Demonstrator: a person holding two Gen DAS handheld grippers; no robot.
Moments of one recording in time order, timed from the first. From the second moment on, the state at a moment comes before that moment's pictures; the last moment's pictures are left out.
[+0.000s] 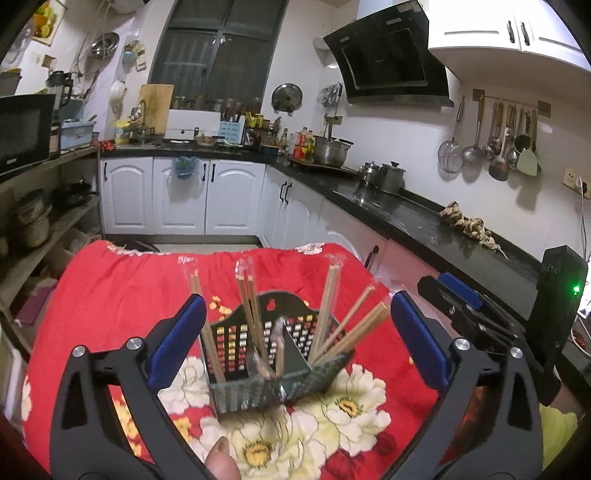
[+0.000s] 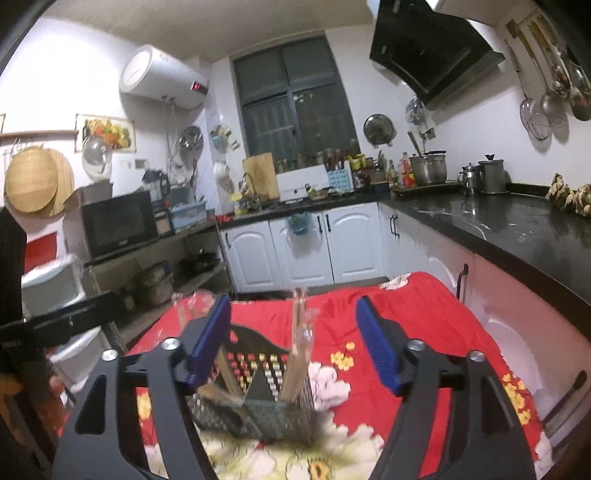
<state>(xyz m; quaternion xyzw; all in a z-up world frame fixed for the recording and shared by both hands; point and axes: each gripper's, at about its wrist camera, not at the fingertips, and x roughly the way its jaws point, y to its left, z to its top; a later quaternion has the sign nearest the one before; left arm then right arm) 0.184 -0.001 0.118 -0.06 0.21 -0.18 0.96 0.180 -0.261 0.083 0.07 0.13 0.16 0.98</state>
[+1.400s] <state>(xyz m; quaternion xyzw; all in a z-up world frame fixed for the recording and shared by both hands) 0.071 0.000 -0.001 -0.07 0.19 -0.06 0.98 0.050 -0.248 -0.006 -0.02 0.08 0.13 0.99</state>
